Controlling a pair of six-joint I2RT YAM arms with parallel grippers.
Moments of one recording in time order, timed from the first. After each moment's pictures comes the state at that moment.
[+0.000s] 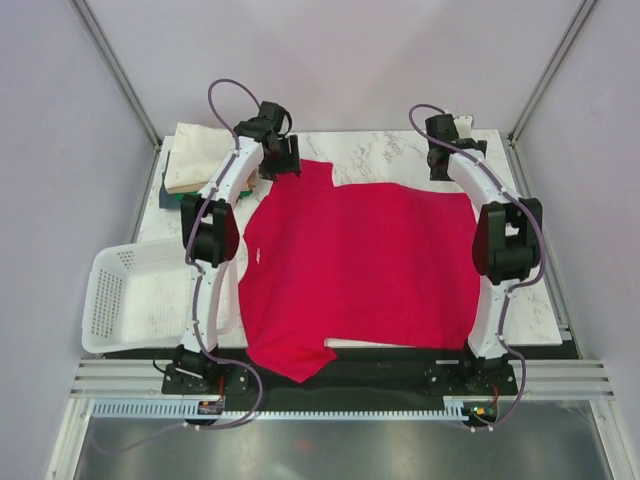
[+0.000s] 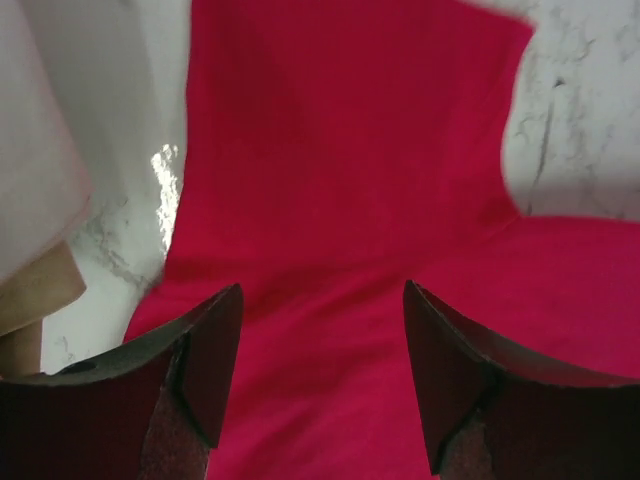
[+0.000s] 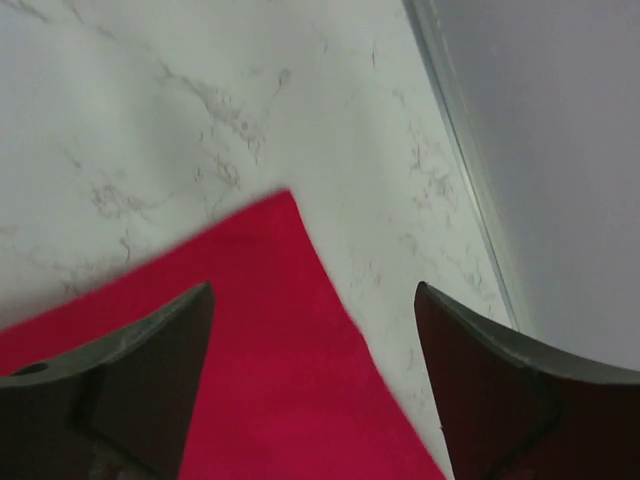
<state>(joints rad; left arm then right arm) -0.30 2.41 2.40 -0.93 0.02 -0.35 0.13 2.06 1.78 -0.64 0.73 0.20</state>
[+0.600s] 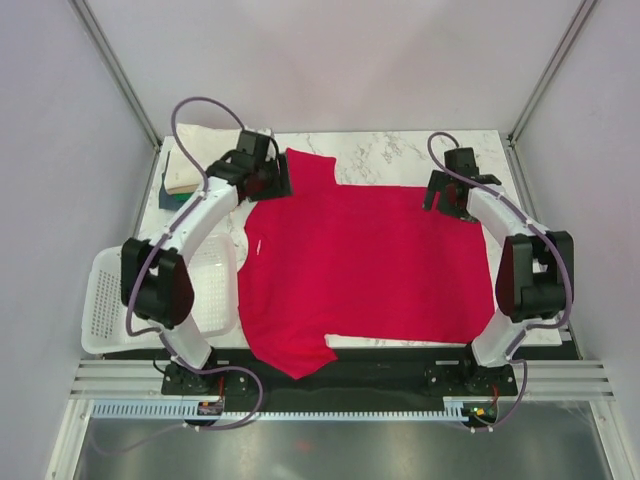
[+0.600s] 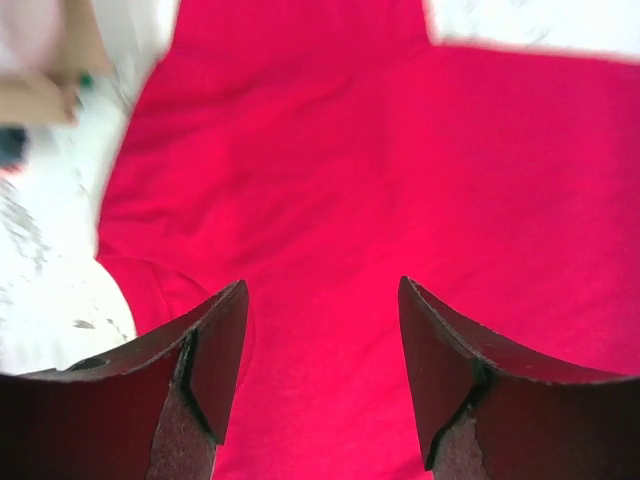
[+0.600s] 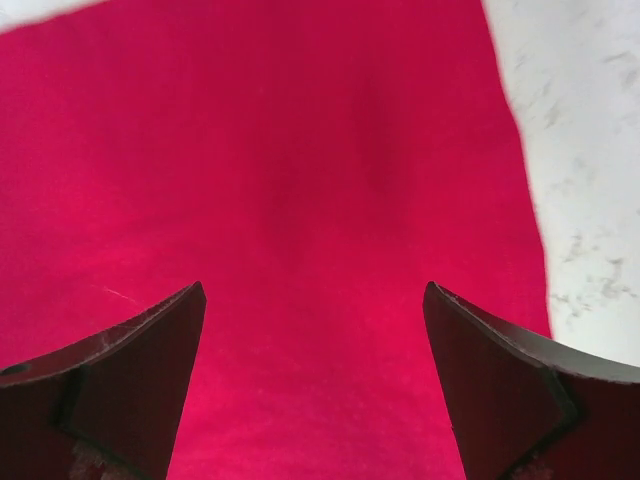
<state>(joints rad) -0.35 1.68 1.54 -0.62 -0.02 -0.39 0.10 1.67 1.28 -0.55 0.27 0.37</state>
